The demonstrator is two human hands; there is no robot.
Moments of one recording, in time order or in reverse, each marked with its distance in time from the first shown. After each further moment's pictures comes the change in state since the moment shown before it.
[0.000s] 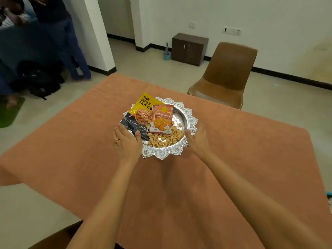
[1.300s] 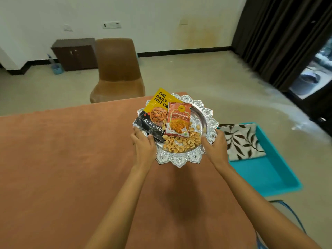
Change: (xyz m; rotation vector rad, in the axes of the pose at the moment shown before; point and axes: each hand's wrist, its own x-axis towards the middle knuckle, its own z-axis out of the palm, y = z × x) left_hand -0.234 0.269 0.133 -0.376 -0.445 0.586; right_hand -0.228 0.208 -0.276 0.111 0.764 0.360
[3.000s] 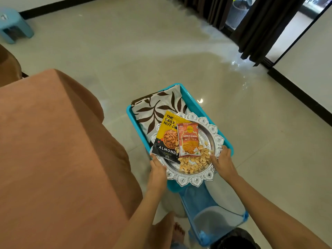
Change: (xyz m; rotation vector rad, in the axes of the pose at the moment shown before) left_hand -0.148 0.092 0.455 0.328 -0.858 -0.117; right_hand 0.055 0.456 -0.234 -0.410 -0.078 0.398
